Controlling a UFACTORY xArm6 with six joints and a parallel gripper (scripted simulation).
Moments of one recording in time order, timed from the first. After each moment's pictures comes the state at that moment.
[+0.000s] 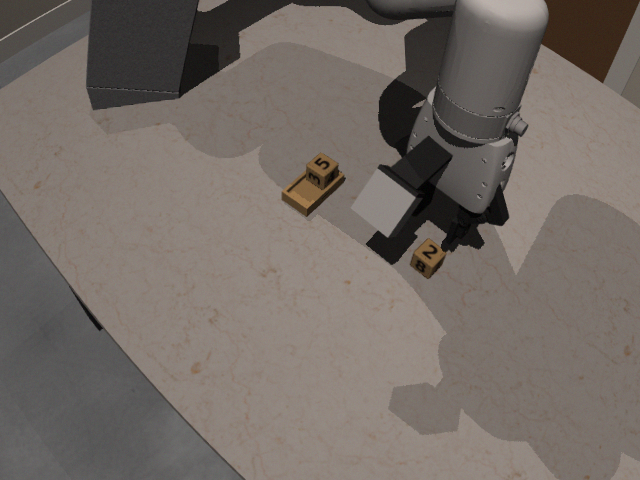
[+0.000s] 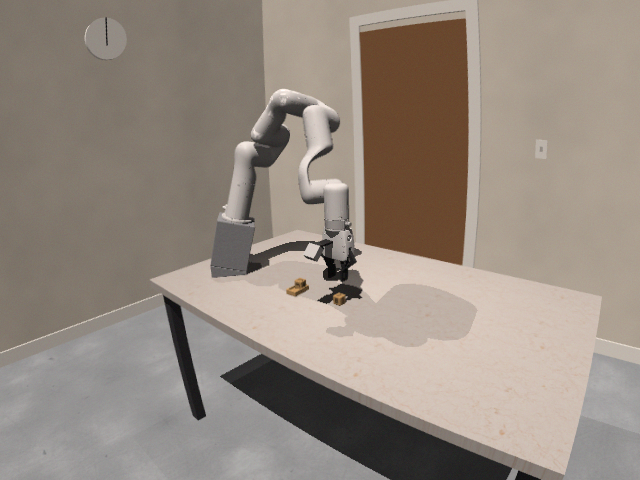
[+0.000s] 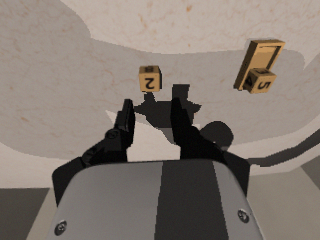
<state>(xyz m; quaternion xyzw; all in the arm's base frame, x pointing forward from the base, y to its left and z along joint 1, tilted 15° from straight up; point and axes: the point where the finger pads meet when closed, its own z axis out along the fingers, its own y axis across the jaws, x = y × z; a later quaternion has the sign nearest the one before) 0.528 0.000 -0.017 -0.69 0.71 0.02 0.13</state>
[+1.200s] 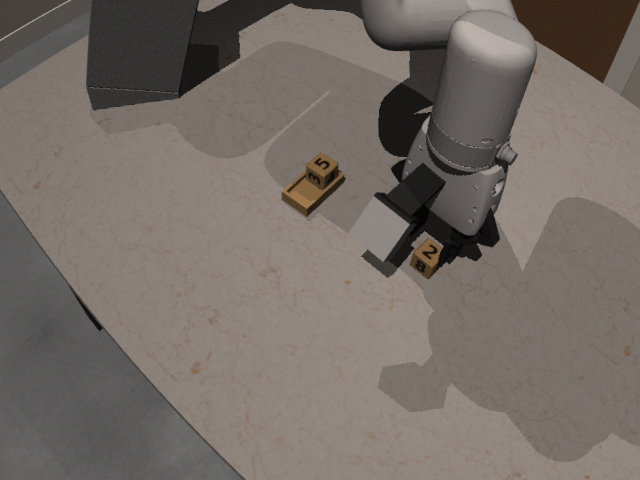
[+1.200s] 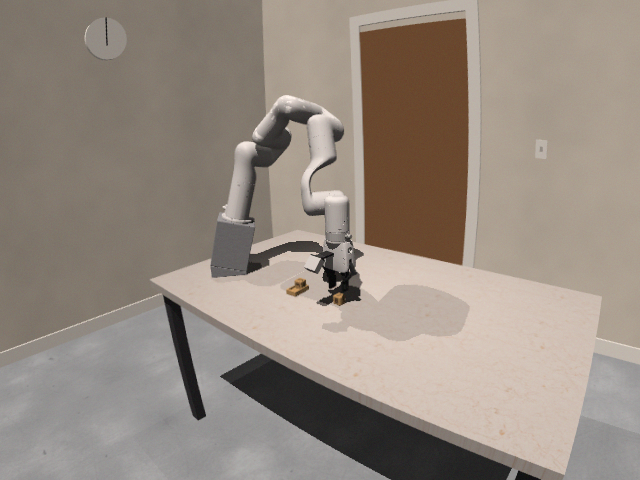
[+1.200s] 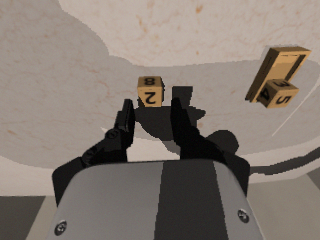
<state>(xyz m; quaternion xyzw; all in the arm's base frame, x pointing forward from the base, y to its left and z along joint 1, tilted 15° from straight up) 0.535 0.009 -0.054 -0.69 0.71 0.02 0.13</state>
